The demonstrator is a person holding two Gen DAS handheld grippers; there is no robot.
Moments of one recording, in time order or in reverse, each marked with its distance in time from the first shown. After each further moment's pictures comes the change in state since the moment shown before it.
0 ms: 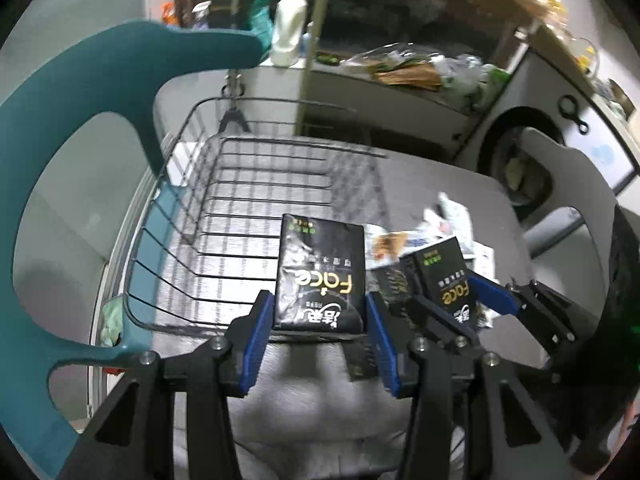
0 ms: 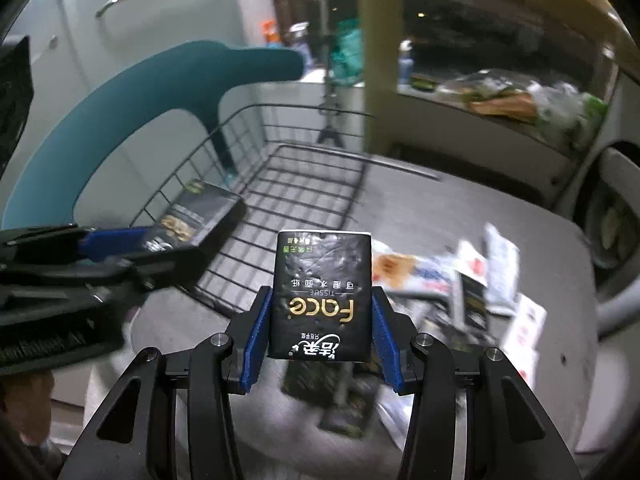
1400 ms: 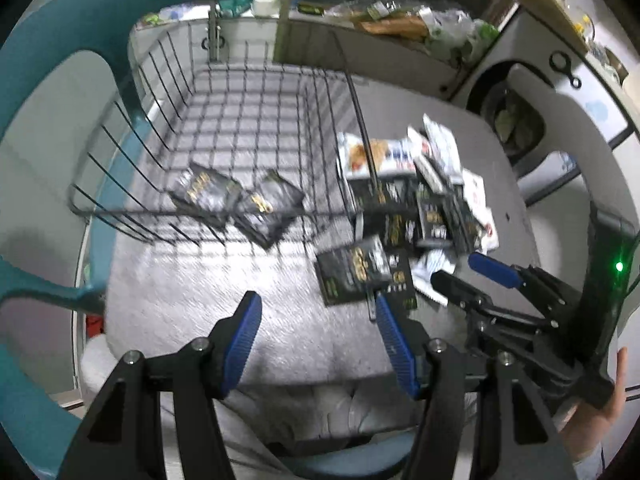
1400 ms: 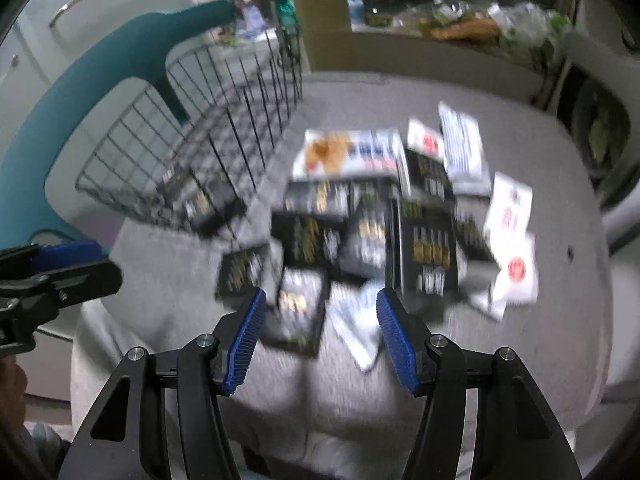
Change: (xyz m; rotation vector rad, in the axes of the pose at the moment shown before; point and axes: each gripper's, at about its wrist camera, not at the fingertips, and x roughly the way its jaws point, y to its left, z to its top) left arm 0.031 -0.030 -0.072 0.040 0.158 -0.050; right arm 0.011 -0.073 -0.104 0.183 0.142 -0.002
